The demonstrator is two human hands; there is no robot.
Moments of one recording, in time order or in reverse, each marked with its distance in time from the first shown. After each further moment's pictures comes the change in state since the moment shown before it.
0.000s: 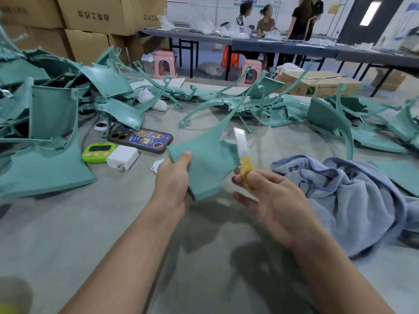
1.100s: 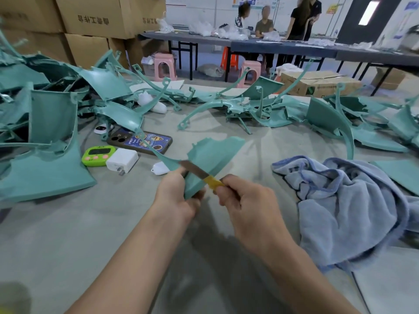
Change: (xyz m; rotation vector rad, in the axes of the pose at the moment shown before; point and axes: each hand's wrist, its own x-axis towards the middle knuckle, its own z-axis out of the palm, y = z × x) left_hand -0.006 0.001 0.008 -0.250 0.129 -0.286; right_hand -0.011 0.020 0.026 -1.088 0.054 -0.559
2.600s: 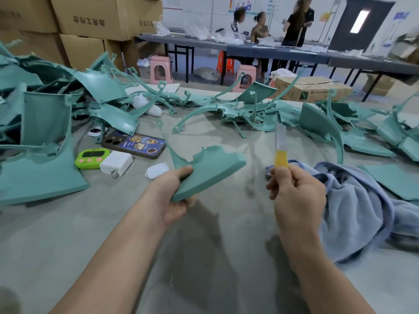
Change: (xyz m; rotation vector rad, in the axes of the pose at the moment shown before) left_hand 0.000 0.012 -0.004 0.304 -0.188 -0.070; right_hand 0.015 0.040 -0.037 0.309 0.571 0.311
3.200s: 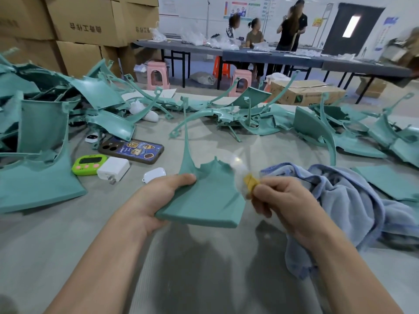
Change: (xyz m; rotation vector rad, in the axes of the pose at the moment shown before) left_hand -0.003 0.004 -0.020 0.249 -0.218 -0.014; right_hand 0.022 0.004 -0.025 0.247 -0.800 0.132
